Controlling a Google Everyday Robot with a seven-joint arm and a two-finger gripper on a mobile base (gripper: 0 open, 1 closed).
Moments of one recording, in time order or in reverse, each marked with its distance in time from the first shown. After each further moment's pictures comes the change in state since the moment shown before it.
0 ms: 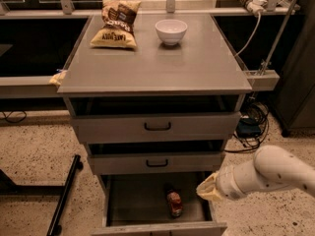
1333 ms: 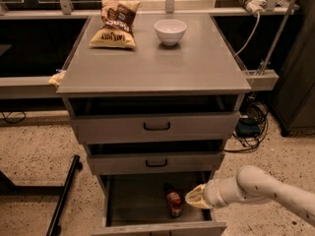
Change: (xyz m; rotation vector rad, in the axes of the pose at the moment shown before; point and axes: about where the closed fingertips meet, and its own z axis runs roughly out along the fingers) arm 0.058 -0.030 0.120 -0.018 -0.142 -0.077
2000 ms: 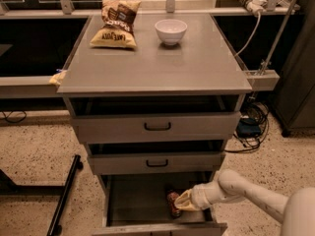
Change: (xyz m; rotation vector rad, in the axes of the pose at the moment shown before) arm 0.067 -0.022 0.111 -0.121 -0.064 -0.189
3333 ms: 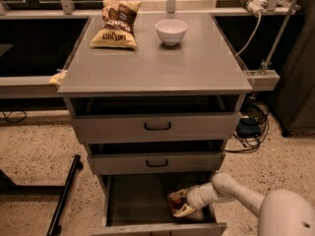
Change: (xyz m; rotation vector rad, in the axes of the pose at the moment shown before) arm 0.046 -0.022 0.053 -0.021 -0.025 -0.122
